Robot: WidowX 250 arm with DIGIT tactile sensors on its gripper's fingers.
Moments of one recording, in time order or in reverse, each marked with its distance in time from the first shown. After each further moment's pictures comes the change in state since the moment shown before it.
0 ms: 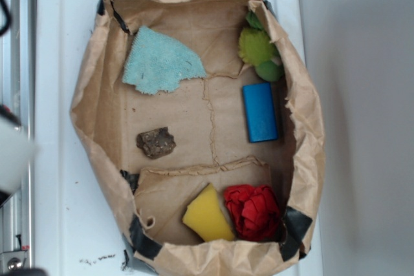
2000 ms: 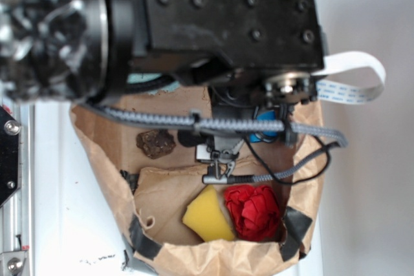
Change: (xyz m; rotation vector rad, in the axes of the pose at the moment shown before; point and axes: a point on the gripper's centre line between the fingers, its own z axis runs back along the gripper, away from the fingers) arm 0.130 0.058 -0.110 0.082 -0.010 -0.121
